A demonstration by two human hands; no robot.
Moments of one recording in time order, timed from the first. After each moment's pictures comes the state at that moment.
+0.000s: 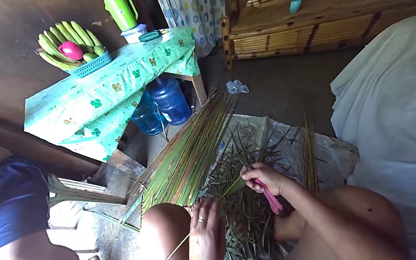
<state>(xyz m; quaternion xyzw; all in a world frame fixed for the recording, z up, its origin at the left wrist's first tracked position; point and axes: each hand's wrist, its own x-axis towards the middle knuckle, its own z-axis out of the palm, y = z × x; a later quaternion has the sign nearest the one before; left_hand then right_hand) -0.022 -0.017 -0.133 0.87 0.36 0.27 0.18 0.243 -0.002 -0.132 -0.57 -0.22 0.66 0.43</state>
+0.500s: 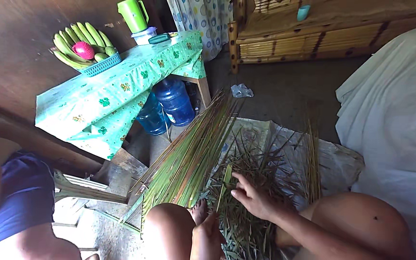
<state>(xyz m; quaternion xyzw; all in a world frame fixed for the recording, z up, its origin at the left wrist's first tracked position) -0.026 -0.012 -0.124 0.69 0.51 0.14 0.50 0.193 -0.018 -0.152 -0.65 -0.55 0.42 0.33</state>
